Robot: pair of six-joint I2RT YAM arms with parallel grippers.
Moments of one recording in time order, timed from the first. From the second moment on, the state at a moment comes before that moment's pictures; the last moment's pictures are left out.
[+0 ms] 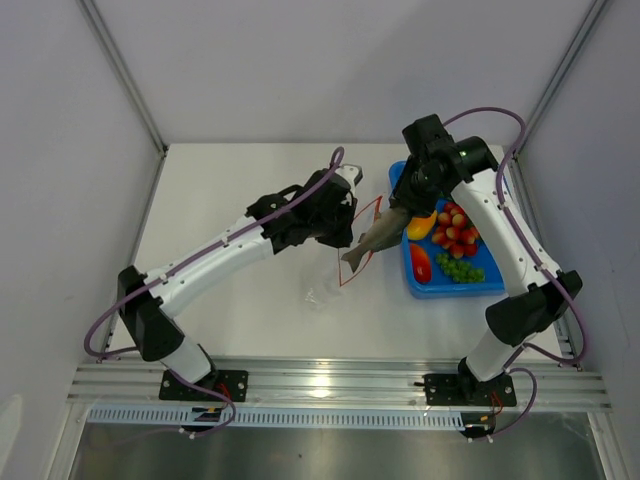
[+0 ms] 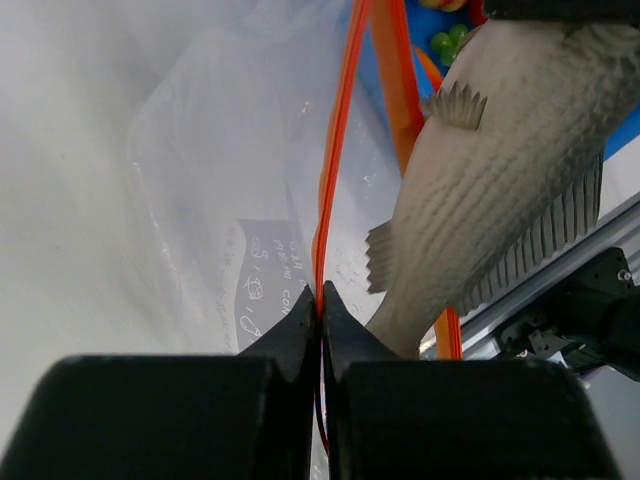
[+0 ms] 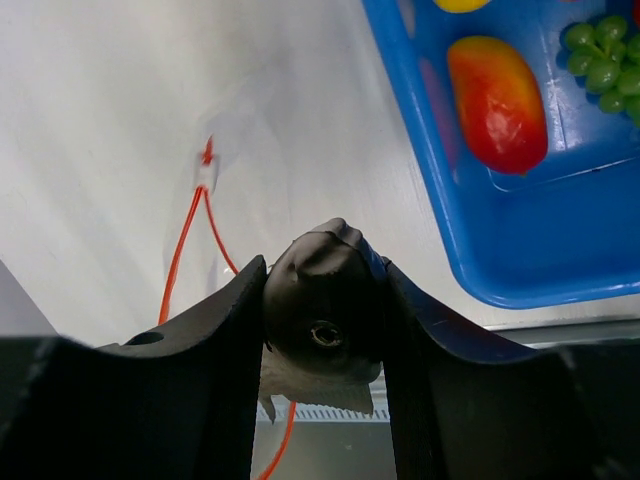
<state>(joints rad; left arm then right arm) -0.89 1.57 1.57 -0.75 -0.07 -0.47 0.45 1.67 1.94 -1.34 0.13 0.84</state>
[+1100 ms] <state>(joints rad) -0.96 1.75 1.73 -0.83 -0.25 -0.47 0.51 1.65 1.93 -1.36 0.18 0.83</state>
